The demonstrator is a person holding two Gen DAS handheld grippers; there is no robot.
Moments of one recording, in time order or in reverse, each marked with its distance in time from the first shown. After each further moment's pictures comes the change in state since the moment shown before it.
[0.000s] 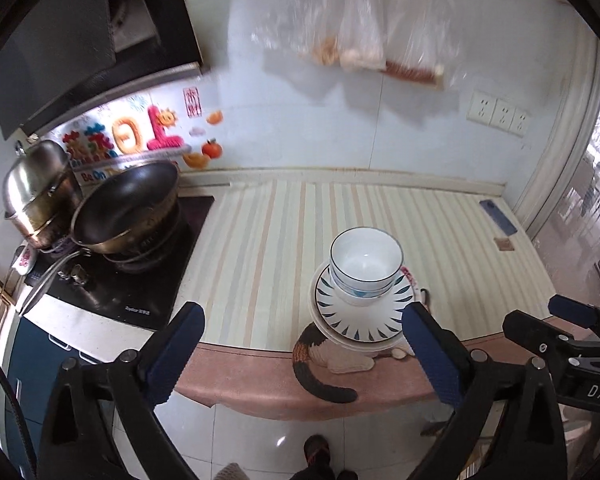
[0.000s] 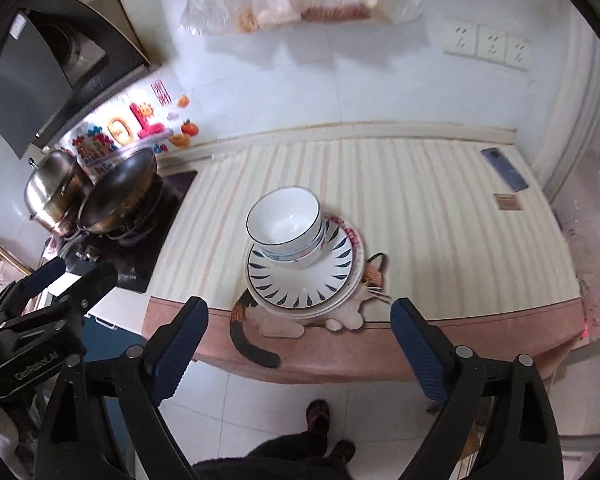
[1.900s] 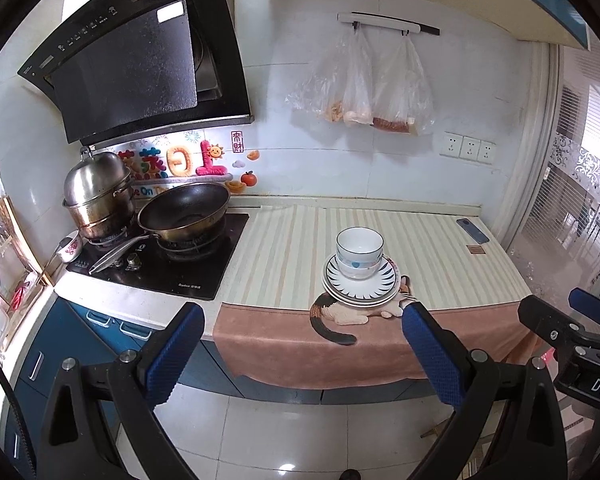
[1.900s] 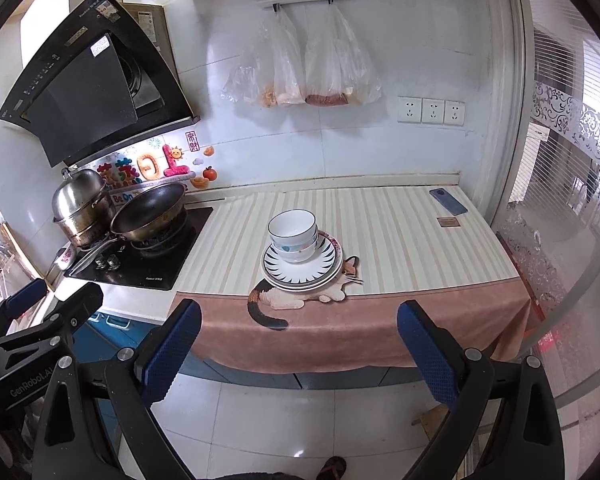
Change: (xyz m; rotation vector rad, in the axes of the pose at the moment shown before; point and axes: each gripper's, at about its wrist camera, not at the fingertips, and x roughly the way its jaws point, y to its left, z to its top) left arm -0.189 0.022 -0.107 -0.018 -0.163 0.023; right arm -0.212 0.050 -0.155 -0.029 -0.247 -0.084
